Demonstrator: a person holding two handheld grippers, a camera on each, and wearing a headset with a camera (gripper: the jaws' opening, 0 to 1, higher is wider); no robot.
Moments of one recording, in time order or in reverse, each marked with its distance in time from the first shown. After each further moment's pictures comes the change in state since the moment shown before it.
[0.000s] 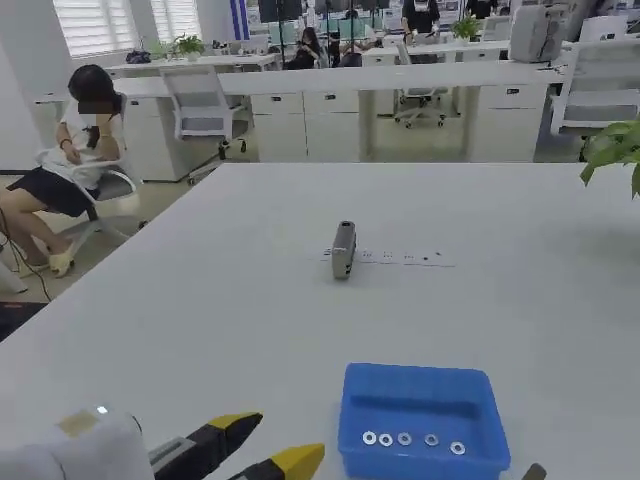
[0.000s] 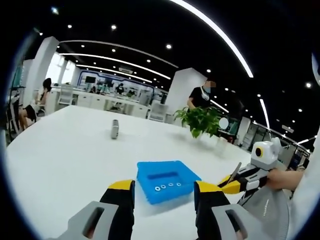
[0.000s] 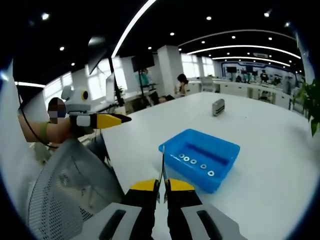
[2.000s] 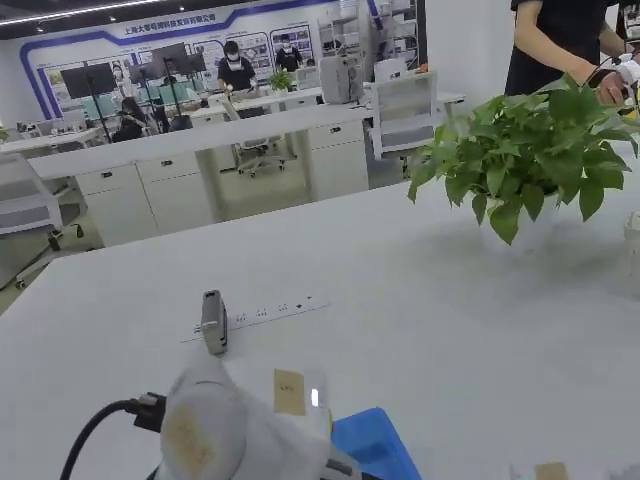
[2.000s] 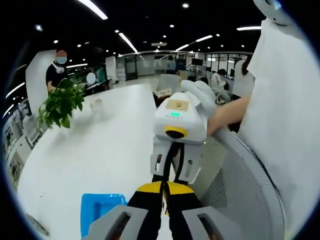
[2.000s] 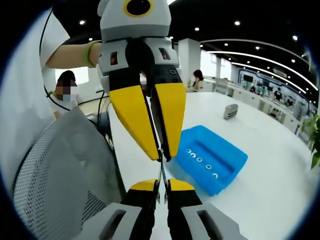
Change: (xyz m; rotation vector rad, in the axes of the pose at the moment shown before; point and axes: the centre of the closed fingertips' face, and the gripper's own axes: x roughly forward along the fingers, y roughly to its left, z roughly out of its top) left arm 0.056 -0.163 -0.033 0.819 0.517 -0.978; right arm 0.011 0.012 -0.018 -0.223 0.116 0.043
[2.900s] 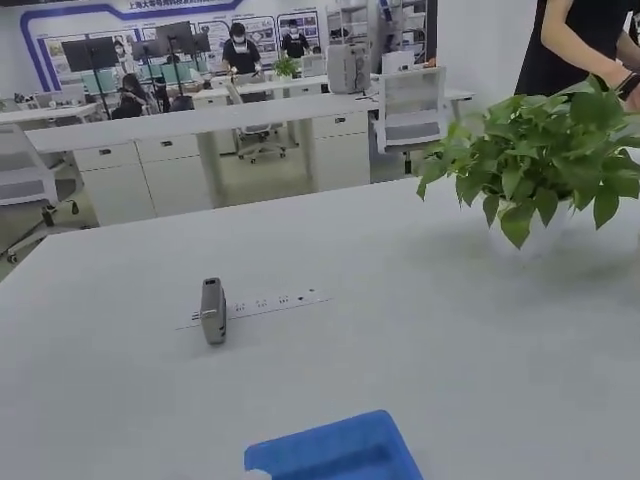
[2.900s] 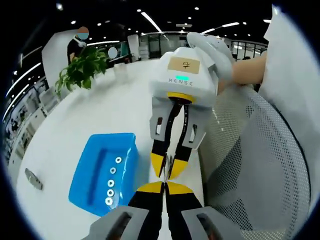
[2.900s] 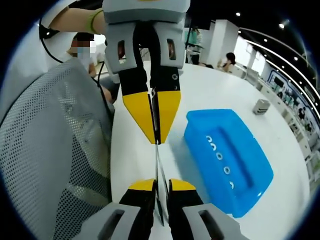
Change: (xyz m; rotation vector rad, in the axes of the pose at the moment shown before) left arm -0.012 0.010 -0.118 -0.175 0.181 0.167; right arm 0.059 -0.004 -0.034 -0.229 0.279 0.137
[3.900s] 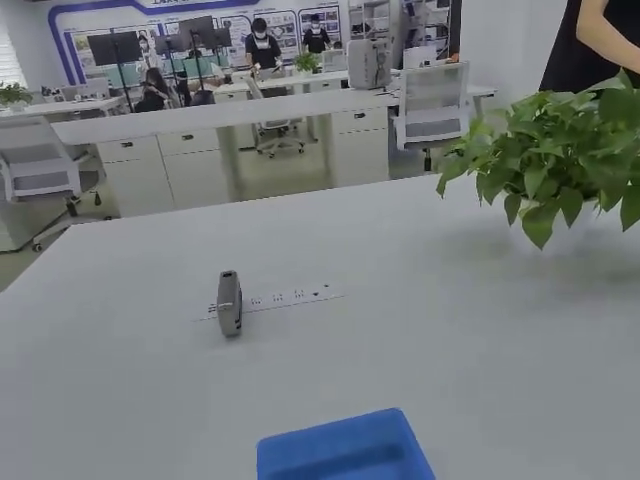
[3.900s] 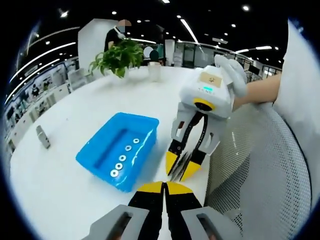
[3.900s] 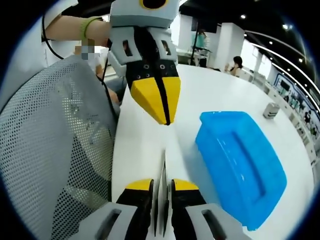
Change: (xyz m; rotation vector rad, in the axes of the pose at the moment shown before) left arm -0.027 0.011 -0.020 -0.262 -0.129 0.185; right arm 0.019 0.011 0.003 -0.032 -0.036 0.068
